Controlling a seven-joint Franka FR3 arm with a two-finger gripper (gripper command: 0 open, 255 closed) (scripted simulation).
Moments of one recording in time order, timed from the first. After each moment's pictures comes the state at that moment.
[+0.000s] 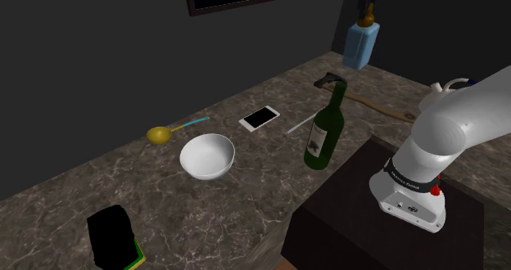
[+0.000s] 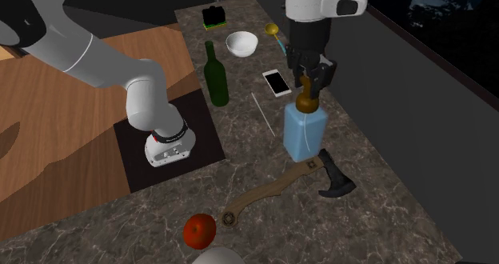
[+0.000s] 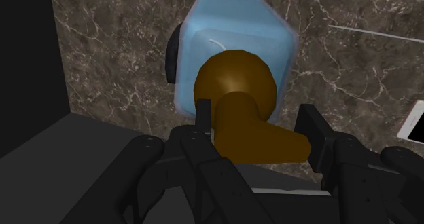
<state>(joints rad) -0.27 -0.46 -0.25 -2.13 -0.36 1.83 -0.37</state>
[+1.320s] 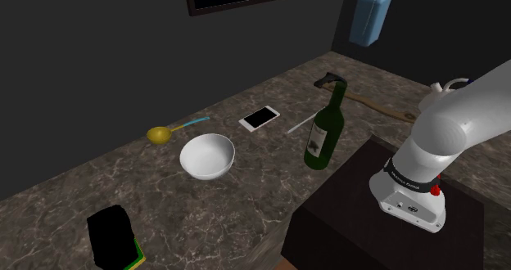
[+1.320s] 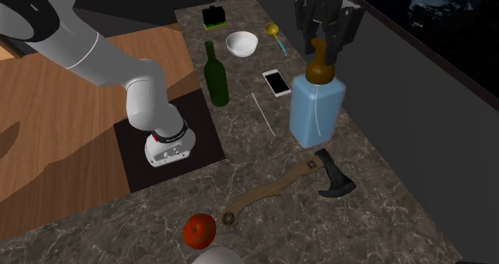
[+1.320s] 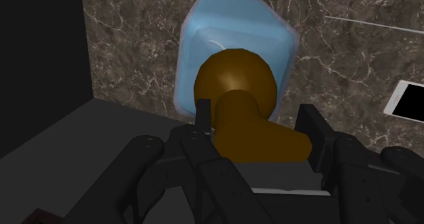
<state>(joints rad) -0.26 -0.39 -0.24 -1.80 -0.33 1.58 -0.44</state>
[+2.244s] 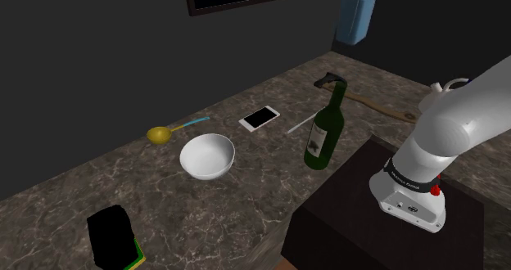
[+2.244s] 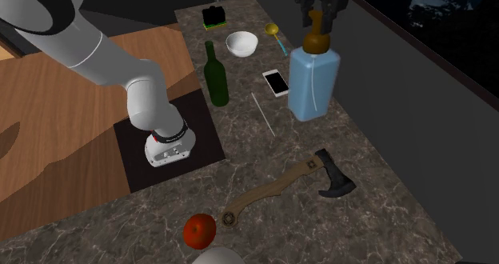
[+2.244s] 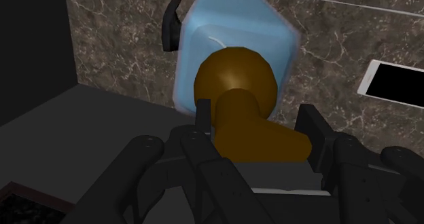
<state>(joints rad) -0.22 -0.35 -0.14 -1.73 -0.31 1.51 -0.32</state>
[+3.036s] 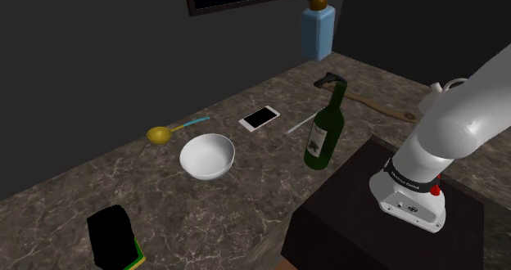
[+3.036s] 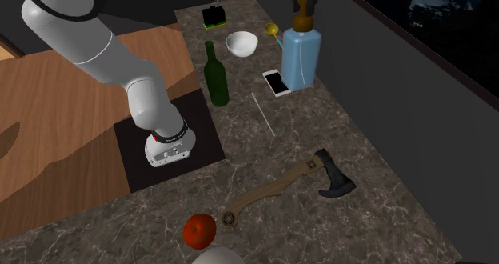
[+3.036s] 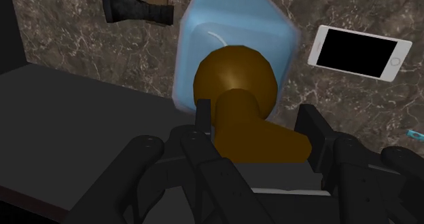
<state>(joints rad) -0.13 -0.24 0.04 -1.74 -0.27 1.55 -0.03</state>
